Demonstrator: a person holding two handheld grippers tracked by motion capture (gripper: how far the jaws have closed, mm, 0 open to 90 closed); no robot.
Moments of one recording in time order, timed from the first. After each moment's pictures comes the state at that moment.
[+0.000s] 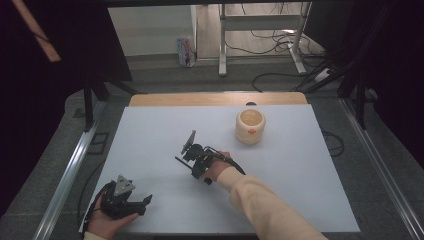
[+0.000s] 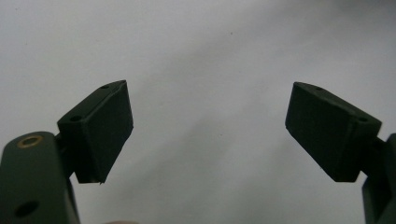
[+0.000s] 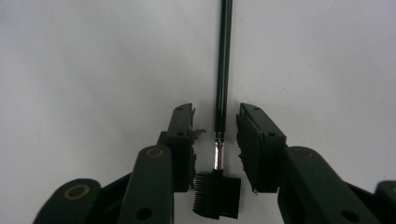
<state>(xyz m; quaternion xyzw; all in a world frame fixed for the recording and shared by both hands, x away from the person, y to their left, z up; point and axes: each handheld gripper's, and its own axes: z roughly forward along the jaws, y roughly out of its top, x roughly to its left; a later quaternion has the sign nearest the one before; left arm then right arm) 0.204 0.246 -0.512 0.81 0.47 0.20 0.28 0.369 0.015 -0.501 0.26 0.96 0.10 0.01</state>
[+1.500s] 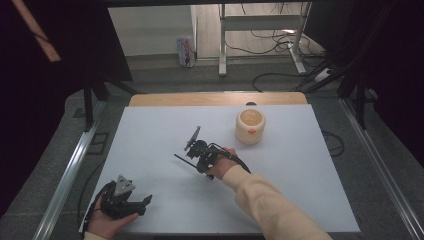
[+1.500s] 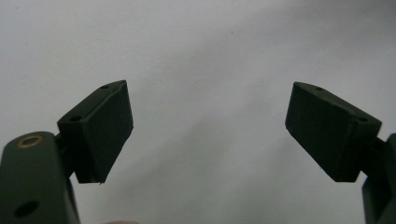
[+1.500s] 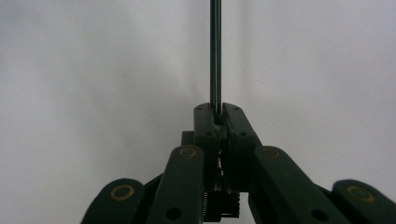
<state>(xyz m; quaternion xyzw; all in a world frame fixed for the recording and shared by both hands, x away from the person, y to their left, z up) 0.204 0.246 -0.512 0.81 0.47 0.20 0.28 0.367 0.001 -0.477 0.25 0.96 0.13 0.02</state>
